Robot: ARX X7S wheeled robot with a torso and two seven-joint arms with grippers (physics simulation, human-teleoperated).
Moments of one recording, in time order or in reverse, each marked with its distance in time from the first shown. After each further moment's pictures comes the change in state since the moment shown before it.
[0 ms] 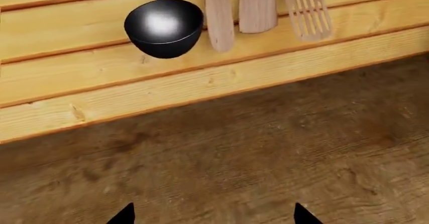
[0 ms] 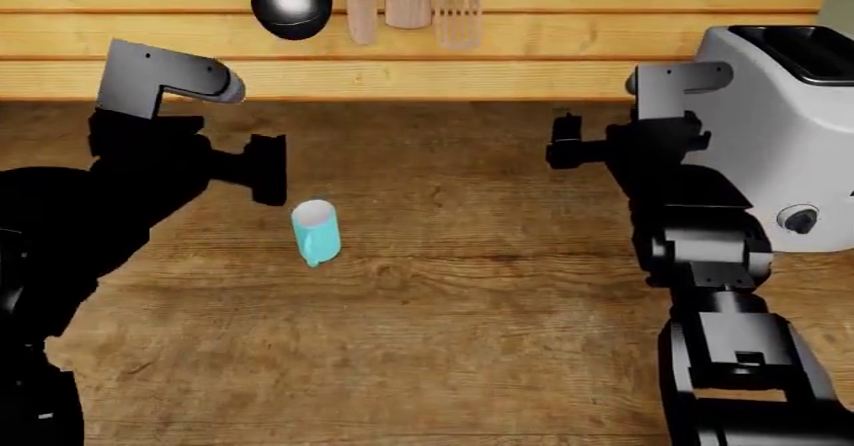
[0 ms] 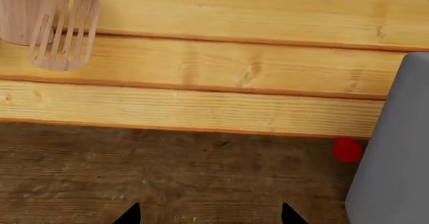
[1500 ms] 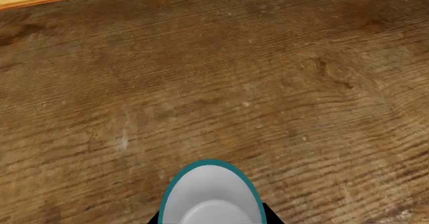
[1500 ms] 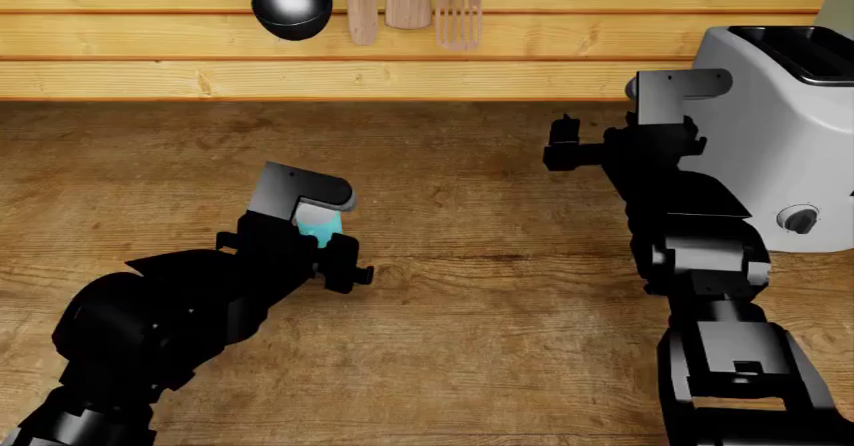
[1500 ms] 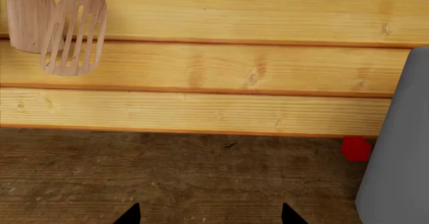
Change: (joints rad) left arm 0.136 0.062 0.319 -0.254 -0.250 0.250 -0.295; right arm -0.029 0.003 -0.004 -0.028 0.046 -0.017 0.002
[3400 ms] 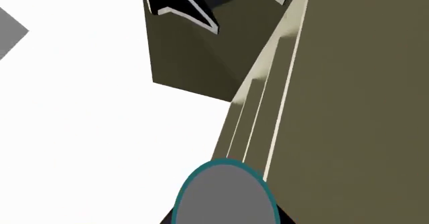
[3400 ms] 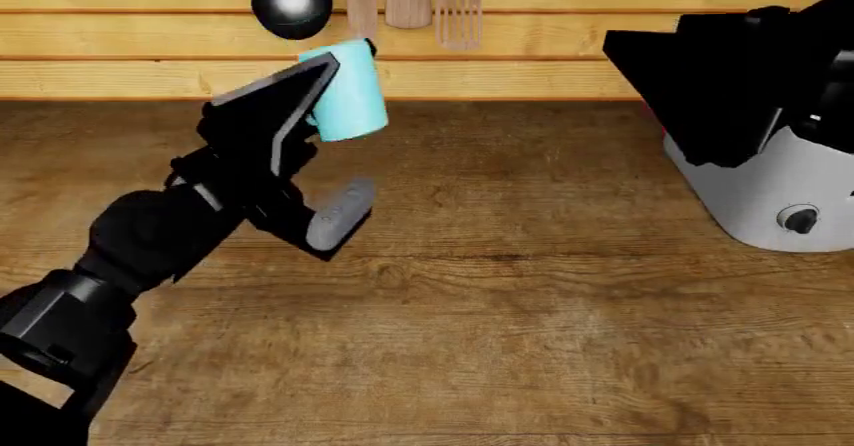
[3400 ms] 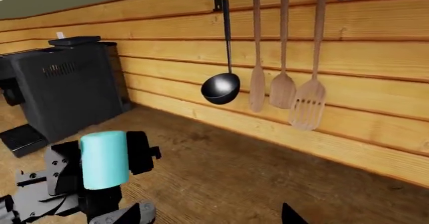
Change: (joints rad) left arm -0.423 -0.016 0.582 -0.762 2.009 1.333 -1.242; right arm 0.207 0.576 0.114 -0.996 1.870 1.126 0.705
